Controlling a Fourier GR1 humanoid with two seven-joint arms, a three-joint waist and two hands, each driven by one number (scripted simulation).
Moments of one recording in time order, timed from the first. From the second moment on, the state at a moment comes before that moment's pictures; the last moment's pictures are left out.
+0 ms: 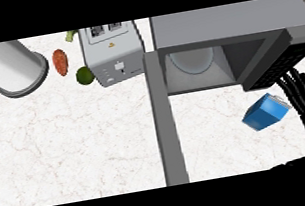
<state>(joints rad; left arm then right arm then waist) 0.47 0.04 0.17 -2.24 0.23 -0.28 -0.09 0.15 -0.10 -0.16 -1.76 -0.06 0.38 -0.35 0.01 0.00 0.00</state>
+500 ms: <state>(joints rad) 0.49 0.01 0.16 -2.22 0.20 -0.30 -0.12 0.06 -0.19 -0.27 -1.48 -0.01 0.39 -0.52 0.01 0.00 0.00</state>
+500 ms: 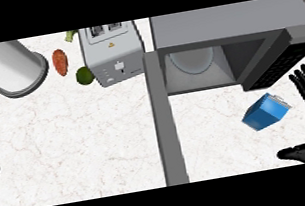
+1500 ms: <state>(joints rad) 0.51 0.01 0.19 -2.22 0.23 -0.33 -0.13 -0.18 -0.30 -0.26 -0.85 0.16 0.30 -0.86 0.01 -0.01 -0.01</state>
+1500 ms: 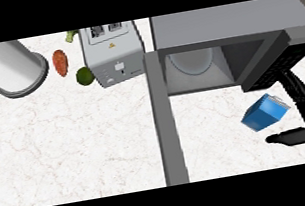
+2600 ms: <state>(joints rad) 0.51 0.01 0.20 -2.21 0.24 -0.35 -0.14 -0.28 -0.34 -0.21 -0.54 0.13 0.27 -1.00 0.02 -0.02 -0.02</state>
